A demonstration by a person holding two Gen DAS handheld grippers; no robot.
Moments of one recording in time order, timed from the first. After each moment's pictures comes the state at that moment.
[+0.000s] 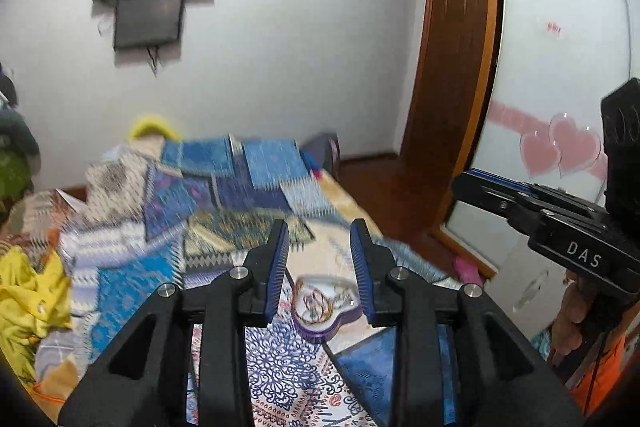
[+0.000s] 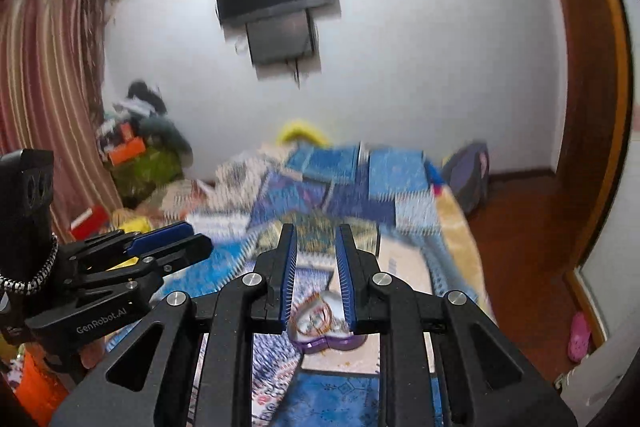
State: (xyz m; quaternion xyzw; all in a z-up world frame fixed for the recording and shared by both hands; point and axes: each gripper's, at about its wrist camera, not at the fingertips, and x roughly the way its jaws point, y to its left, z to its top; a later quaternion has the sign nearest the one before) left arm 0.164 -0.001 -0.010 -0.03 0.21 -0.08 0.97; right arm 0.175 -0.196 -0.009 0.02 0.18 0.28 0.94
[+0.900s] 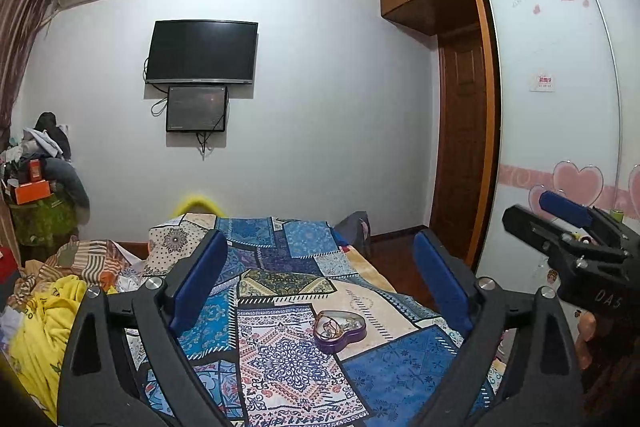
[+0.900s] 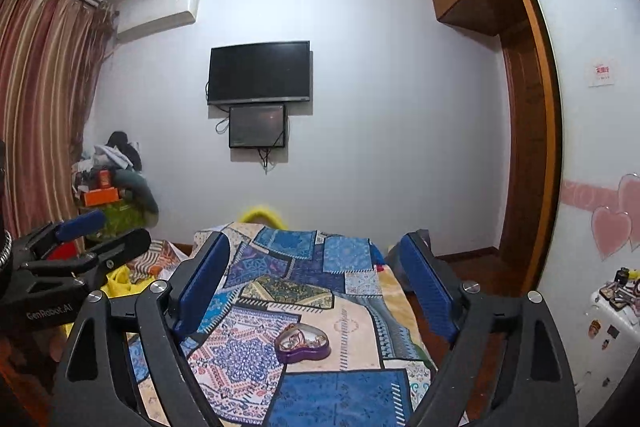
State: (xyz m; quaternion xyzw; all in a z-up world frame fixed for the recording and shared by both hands) left arm 0.013 -0.015 0.040 -0.02 0.07 -0.01 1.00; right arm 0.063 -0.199 0.016 -0.01 0.05 0.19 0.98
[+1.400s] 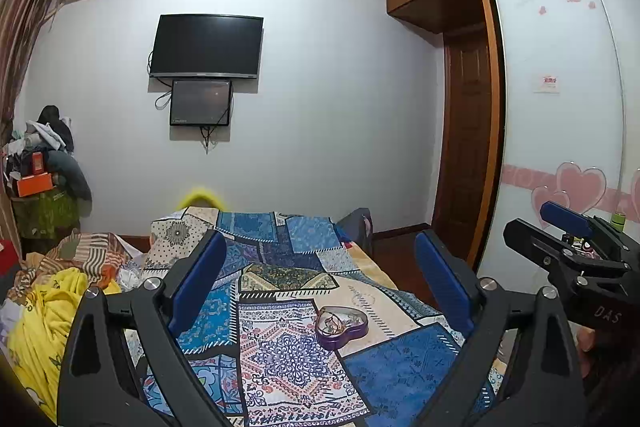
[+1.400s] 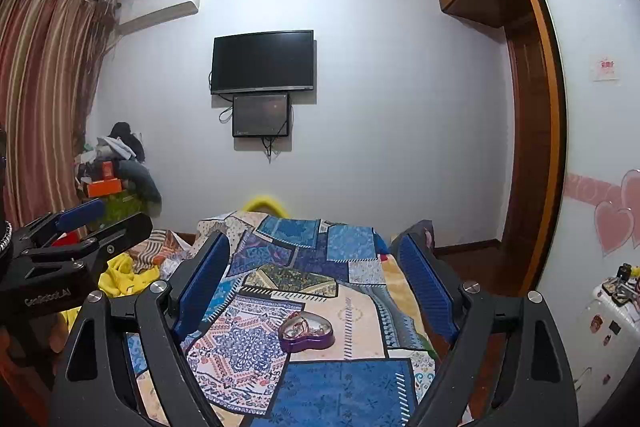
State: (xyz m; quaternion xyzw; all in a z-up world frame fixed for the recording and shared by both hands) left arm 0.014 -0.010 0.034 -0.03 0.08 0.00 1.00; right arm 0.055 -0.207 0.010 -0.02 0.06 0.20 0.98
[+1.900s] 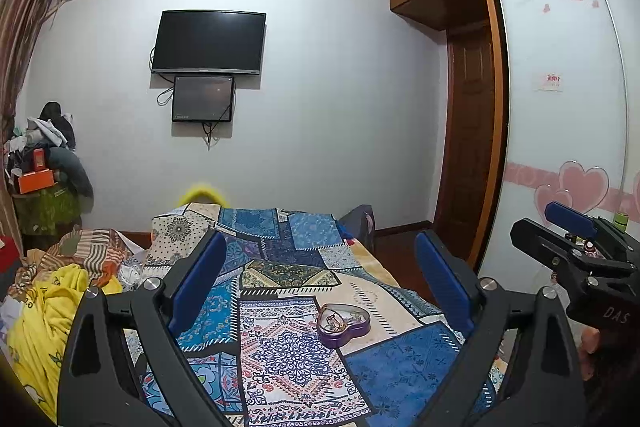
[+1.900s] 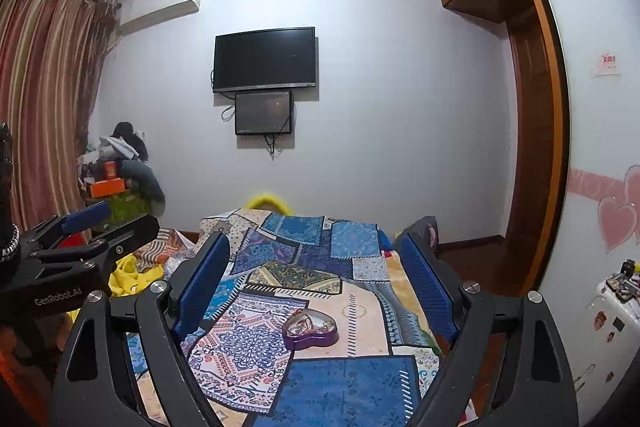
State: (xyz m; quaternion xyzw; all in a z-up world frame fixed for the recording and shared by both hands) left arm 0.016 -0.009 0.032 -0.03 0.09 0.00 1.00; right arm 0.052 -0.207 0.014 -0.01 0.07 0.20 0.98
